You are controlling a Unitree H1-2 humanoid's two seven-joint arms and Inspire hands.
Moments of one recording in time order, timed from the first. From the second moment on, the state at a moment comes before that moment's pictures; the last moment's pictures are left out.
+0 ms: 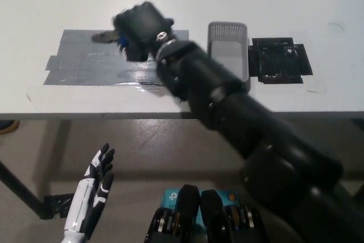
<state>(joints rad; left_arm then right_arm) 0.09 0.10 -0.04 -0.07 0.15 -0.20 -0.03 -1.37 0.19 0.73 1.39 -0.77 -0.06 -0.24</state>
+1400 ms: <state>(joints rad) 0.04 0.11 -0.07 -0.10 0.20 -0.14 -0.04 -1.29 -0.01 0.15 0.83 -0.45 -0.18 -0.15</state>
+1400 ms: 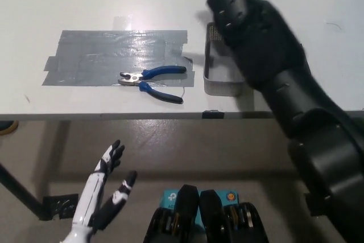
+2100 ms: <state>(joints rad) -0.11 0.11 -0.04 -0.05 0.20 -0.12 -0.03 -0.55 -0.14 0.06 0.09 -0.29 -0.09 -0.09</state>
